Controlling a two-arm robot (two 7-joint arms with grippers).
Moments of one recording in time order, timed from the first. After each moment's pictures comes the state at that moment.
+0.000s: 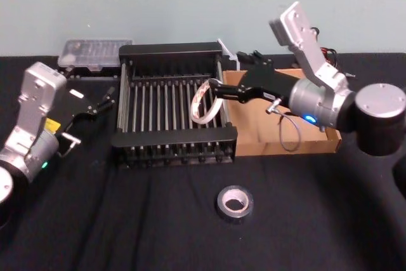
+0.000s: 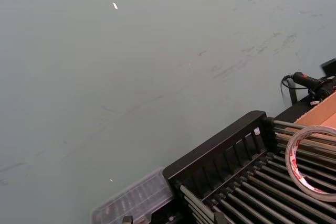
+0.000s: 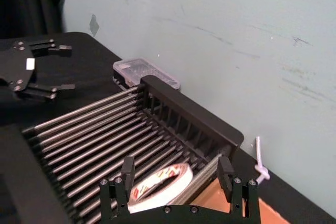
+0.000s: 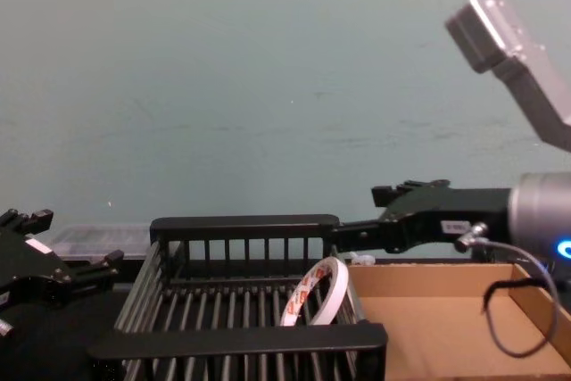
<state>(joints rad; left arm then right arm) -0.20 0.60 0.45 -1.41 -0.25 -0.12 0.03 0.47 0.34 -0.49 -1.34 0.23 0.21 0.48</state>
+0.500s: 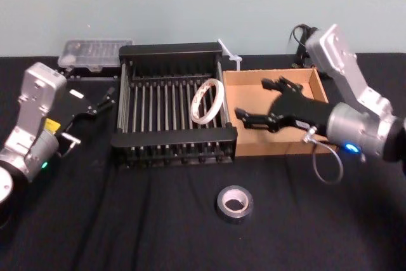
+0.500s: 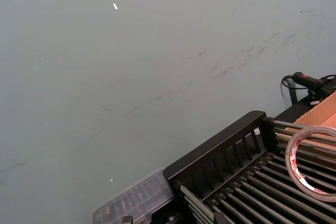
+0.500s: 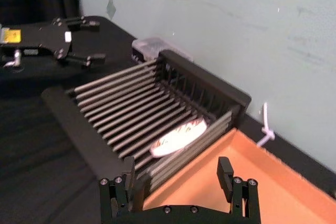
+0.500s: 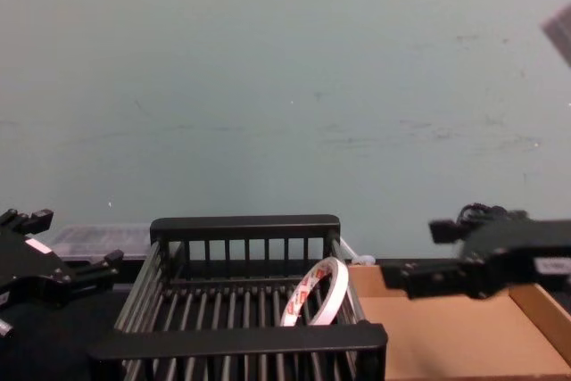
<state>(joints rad) -0.20 0.60 0.45 -1.41 -0.25 -0.12 0.03 0.30 0.51 -0.44 -1.59 0.31 0.30 0.51</state>
